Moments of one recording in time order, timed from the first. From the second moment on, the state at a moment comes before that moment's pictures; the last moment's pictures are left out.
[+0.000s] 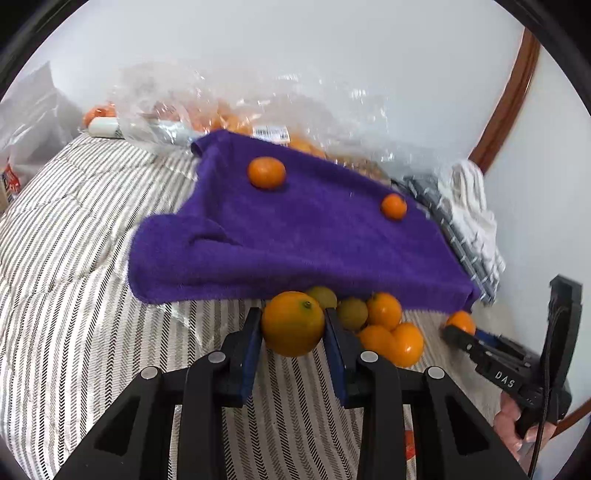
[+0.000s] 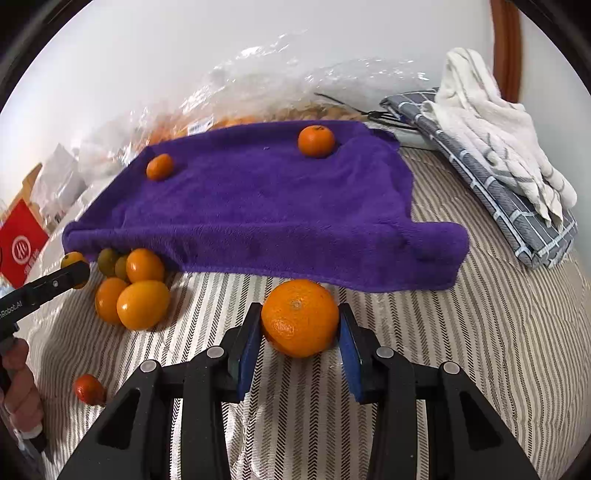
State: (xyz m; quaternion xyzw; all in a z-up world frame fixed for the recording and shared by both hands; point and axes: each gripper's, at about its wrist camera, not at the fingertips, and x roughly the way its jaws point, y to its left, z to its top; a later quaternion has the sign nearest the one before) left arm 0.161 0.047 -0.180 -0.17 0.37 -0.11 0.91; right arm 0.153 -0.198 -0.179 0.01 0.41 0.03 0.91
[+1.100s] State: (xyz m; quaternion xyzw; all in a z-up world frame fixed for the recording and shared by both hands) left arm 0.205 0.062 -0.063 -0.17 0.26 -0.10 0.95; right arm 0.220 -0.164 -0.068 -0.01 0.34 0.08 0.94
